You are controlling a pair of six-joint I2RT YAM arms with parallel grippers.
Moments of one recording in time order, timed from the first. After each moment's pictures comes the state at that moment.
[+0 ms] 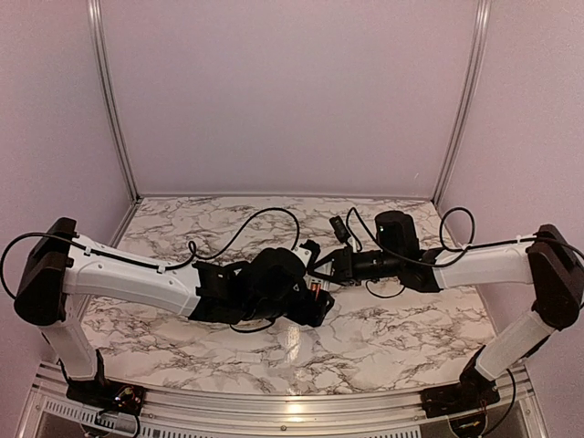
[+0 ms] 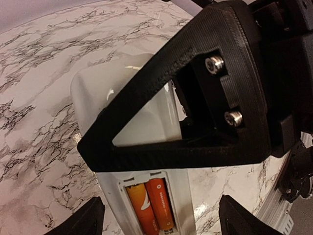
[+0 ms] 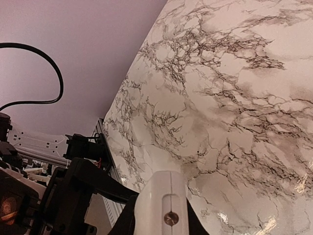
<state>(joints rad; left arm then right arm) -1.24 1.77 1.18 -0.04 -0.27 -0.54 0.68 1.51 0.76 0.32 -0.66 0.73</state>
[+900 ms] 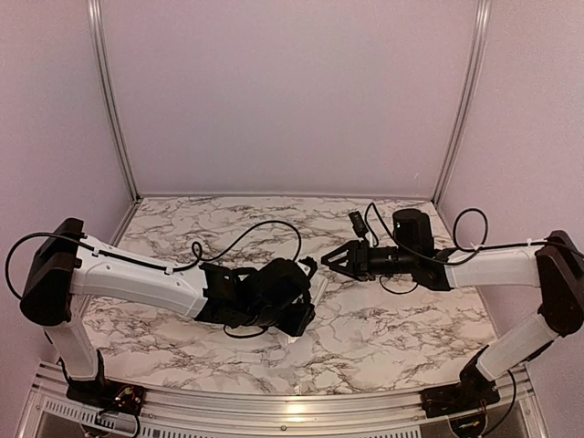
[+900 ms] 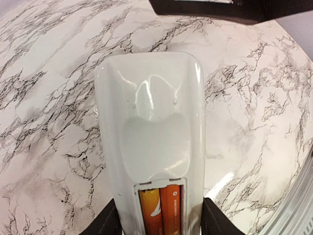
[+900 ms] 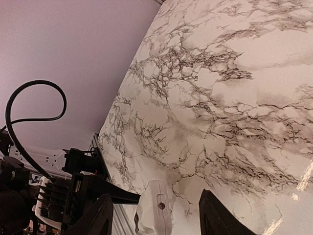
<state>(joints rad) -1.24 1.81 1.22 -0.22 -0.30 -0.53 0.58 1.46 0.71 0.33 -0.67 0.73</state>
